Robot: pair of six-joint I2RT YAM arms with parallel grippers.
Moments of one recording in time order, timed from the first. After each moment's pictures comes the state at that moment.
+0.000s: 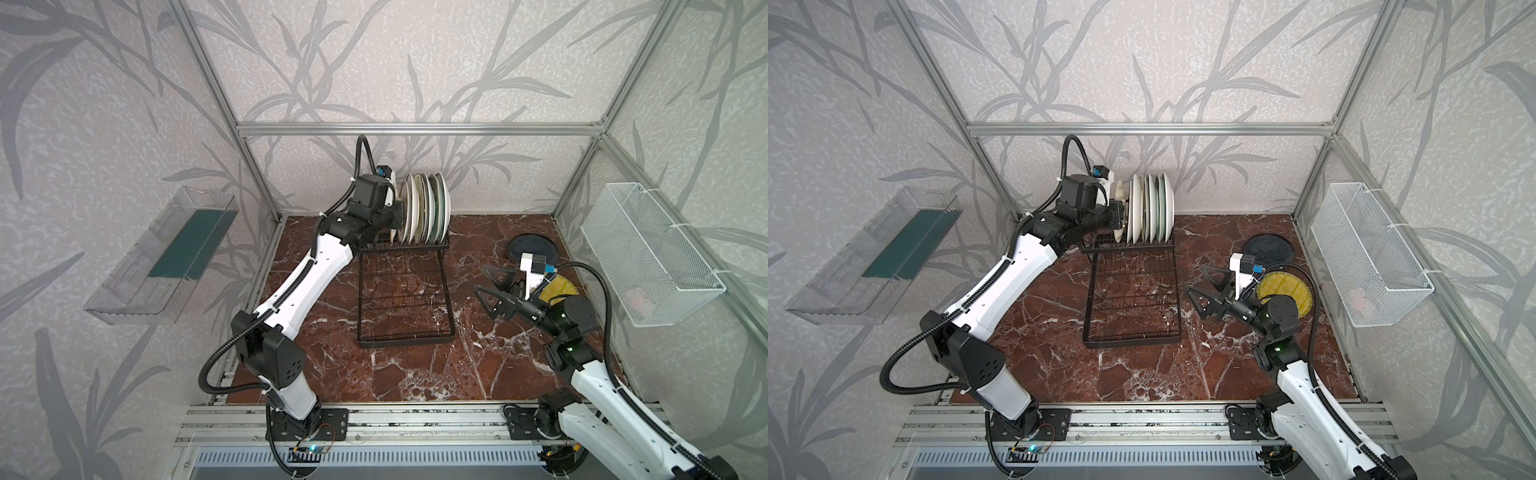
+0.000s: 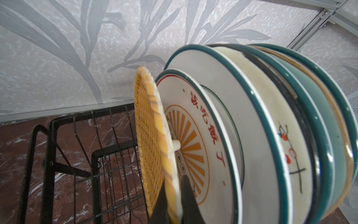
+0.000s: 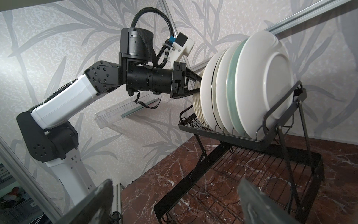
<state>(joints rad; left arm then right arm) -0.47 1.68 1.80 -0.61 -0.05 -0.27 0.31 0.78 0.44 0.59 -0.69 0.59</state>
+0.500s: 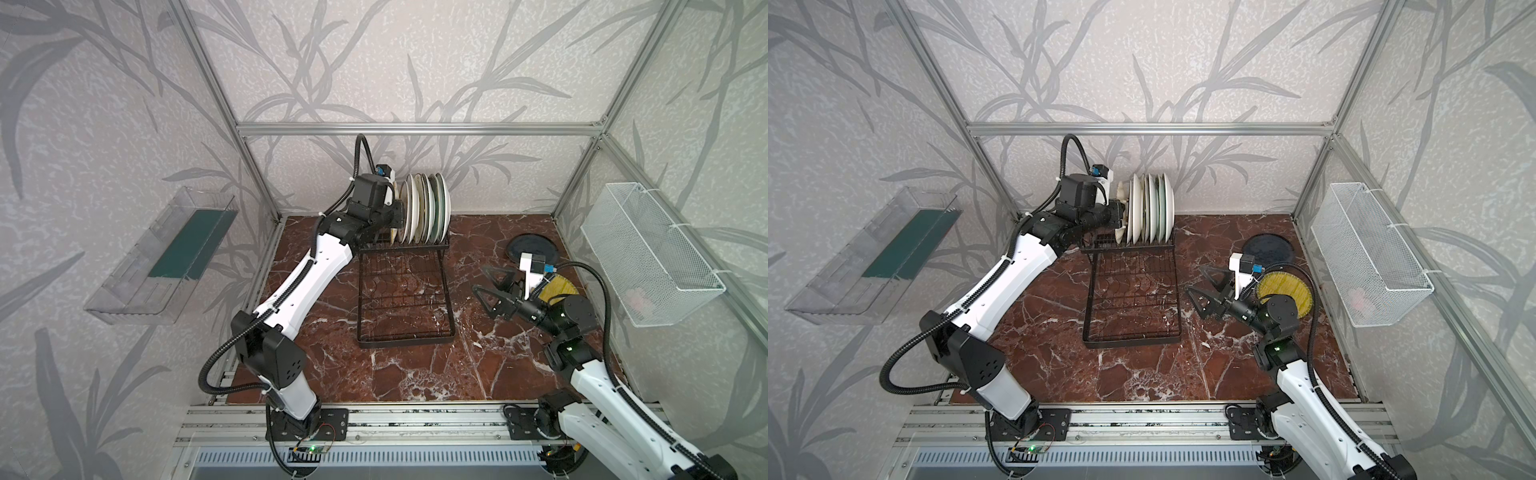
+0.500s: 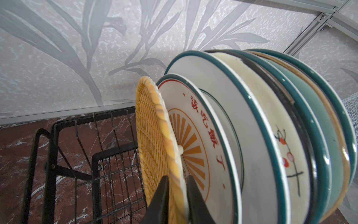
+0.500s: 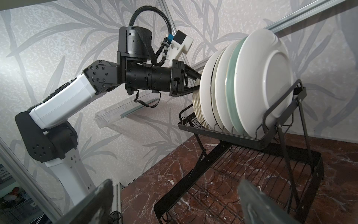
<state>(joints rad) -0.47 1.68 1.80 -0.60 -0.05 -0.28 0.31 0.78 0.44 0.59 -0.69 0.59</state>
